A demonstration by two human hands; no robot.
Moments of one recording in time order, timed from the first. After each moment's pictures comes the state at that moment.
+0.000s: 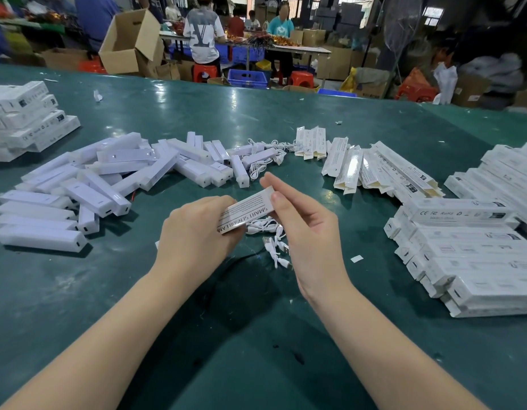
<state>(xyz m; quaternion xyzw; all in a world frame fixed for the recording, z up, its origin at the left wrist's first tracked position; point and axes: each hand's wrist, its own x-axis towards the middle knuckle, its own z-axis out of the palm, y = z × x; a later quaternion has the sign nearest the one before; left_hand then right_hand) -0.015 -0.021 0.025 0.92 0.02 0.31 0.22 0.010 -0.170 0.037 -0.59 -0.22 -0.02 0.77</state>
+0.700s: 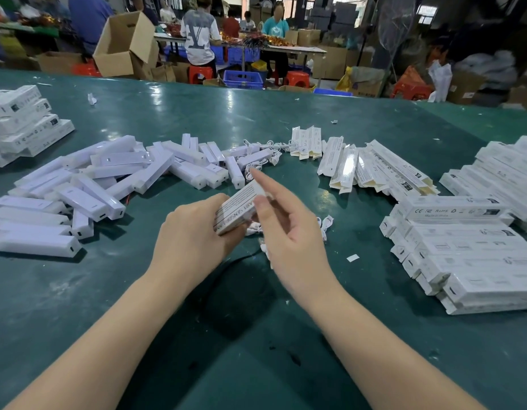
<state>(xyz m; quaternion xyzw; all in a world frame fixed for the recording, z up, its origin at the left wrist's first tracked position) -0.015 -0.023 0.030 0.92 0.03 0.27 0.27 0.005 -0.165 0.037 -0.68 -0.28 -0.07 0.68</state>
